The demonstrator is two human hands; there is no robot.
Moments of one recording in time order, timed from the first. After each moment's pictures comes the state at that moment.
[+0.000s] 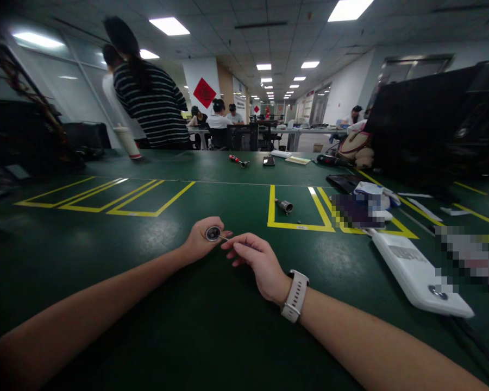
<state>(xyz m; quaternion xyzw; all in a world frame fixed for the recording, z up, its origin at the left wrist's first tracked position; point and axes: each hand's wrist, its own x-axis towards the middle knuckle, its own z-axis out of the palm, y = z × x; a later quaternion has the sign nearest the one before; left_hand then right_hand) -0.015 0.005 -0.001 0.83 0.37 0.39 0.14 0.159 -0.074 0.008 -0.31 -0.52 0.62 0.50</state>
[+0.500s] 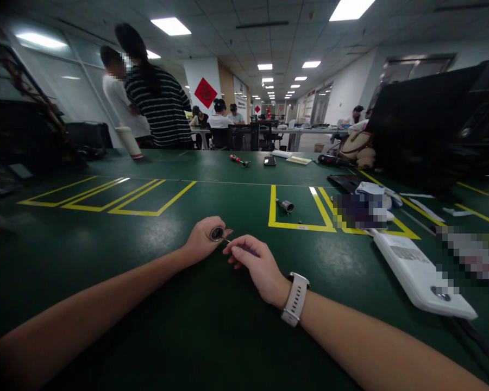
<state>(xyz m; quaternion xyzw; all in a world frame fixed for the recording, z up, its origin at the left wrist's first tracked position) -0.015 0.006 -0.002 0.85 0.39 0.34 0.04 0.158 -0.075 0.005 -0.34 -0.55 0.59 0.48</state>
